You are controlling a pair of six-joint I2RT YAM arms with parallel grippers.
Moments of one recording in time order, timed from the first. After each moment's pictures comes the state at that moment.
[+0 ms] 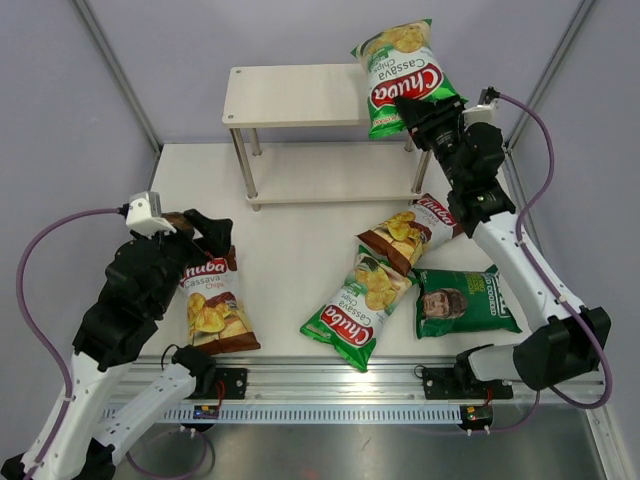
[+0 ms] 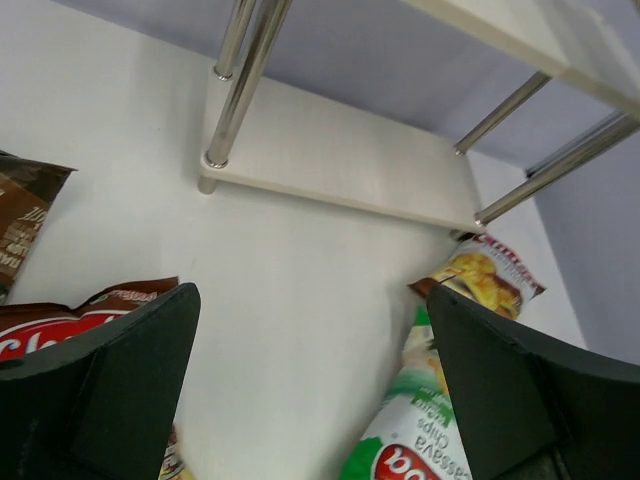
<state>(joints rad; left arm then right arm) -0.51 0.59 1.05 -0.64 -0.35 -0.55 0.33 1.33 1.30 0.24 -0.02 1.03</state>
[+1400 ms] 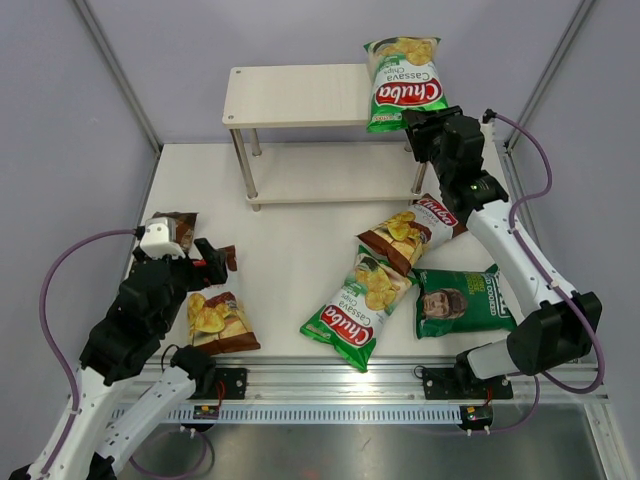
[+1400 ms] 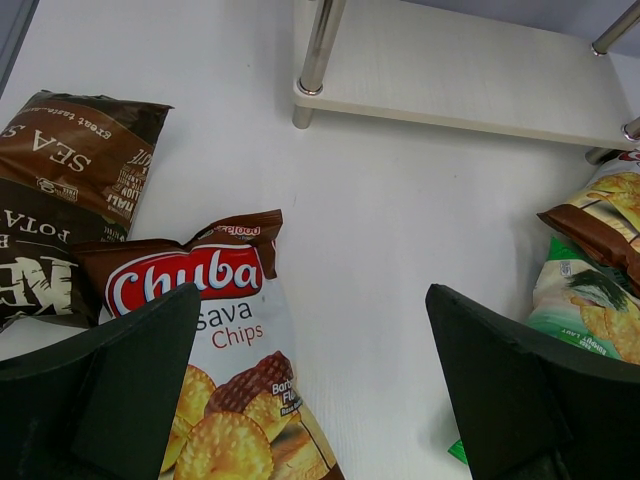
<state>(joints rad) -0.51 0.45 0.89 -0.78 -0.40 -0.38 0.32 1.43 1.40 -0.10 0.24 1.30</state>
